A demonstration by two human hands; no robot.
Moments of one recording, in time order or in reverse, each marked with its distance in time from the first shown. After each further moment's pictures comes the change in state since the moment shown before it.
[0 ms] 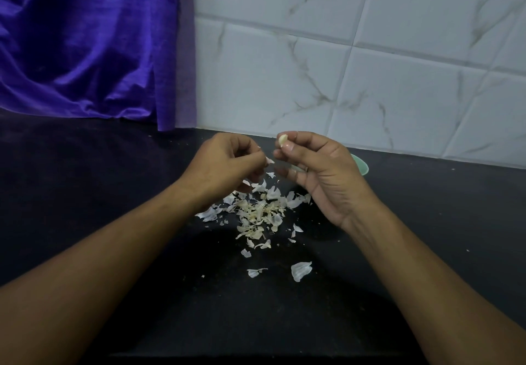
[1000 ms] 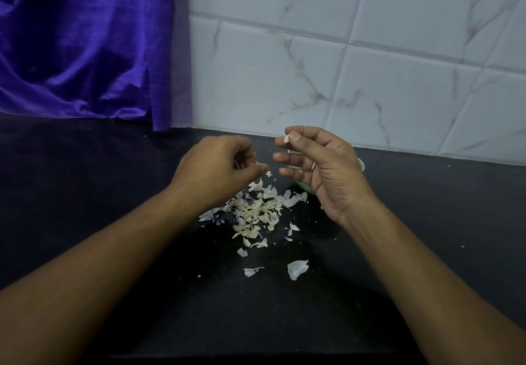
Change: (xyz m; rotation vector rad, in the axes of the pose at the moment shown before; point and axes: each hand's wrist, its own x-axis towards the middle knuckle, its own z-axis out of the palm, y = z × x) left_hand 0.001 -0.007 -0.002 0.596 0.123 0.195; right_hand -0.005 -0.010 0.000 -0.023 0.114 -0.004
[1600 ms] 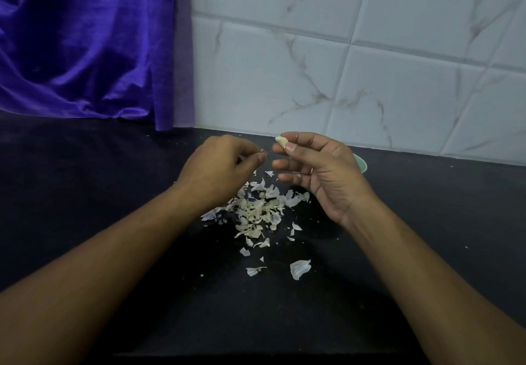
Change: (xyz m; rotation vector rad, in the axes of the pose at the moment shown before) left_hand 0.002 -0.001 0.001 -0.081 -0.021 0.015; right_hand 0.003 0.005 -0.002 -0.038 -0.033 0.054
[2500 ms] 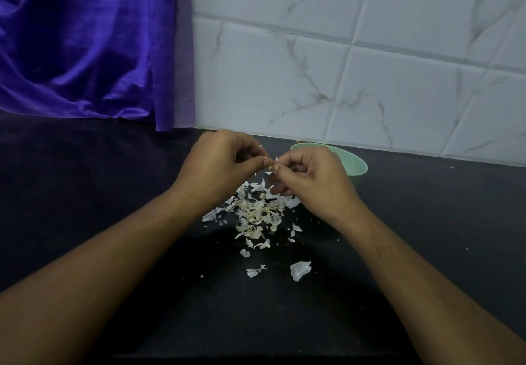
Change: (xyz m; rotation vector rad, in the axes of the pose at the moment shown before) left_hand -0.001 0.002 -0.001 -0.136 0.072 0.039; right_hand 0.000 0.014 0.002 -0.738 -0.027 -0.243
